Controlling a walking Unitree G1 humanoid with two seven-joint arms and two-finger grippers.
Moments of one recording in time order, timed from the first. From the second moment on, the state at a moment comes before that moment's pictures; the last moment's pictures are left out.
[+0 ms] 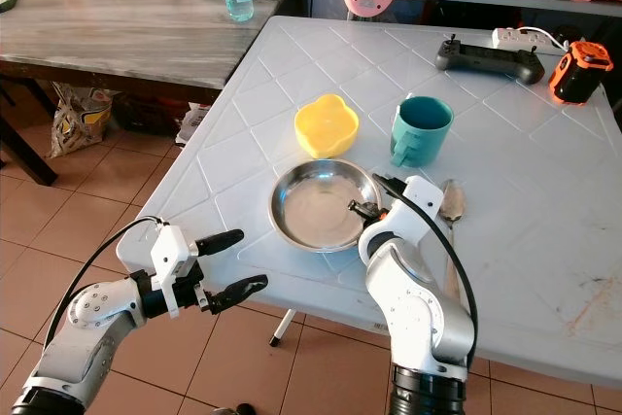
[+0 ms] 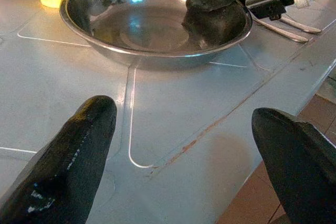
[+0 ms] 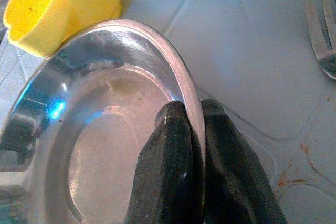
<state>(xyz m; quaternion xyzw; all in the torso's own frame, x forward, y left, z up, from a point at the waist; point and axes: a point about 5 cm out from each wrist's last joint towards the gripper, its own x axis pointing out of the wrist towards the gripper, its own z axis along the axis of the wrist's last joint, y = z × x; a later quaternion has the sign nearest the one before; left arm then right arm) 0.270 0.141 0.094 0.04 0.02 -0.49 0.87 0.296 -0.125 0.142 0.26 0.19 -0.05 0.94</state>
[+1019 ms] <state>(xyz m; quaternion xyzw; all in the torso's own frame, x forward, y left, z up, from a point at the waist) 0.333 0.151 0.142 0.04 -0.07 -0.30 0.95 0.247 -0.137 0.143 0.06 0.05 0.01 1.00</state>
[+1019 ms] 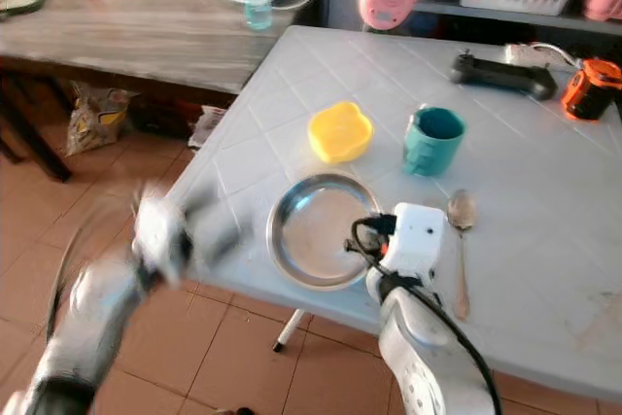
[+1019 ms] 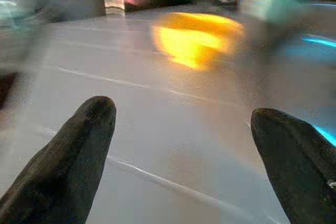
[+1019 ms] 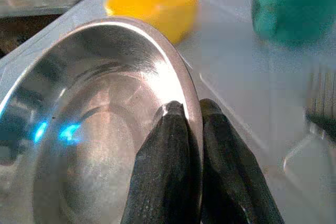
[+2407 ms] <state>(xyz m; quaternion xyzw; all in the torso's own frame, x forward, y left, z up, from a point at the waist) 0.340 0.149 0.119 0.03 -0.04 -0.18 0.98 0.214 -0.172 0.169 0.01 -0.09 -0.11 0.99</state>
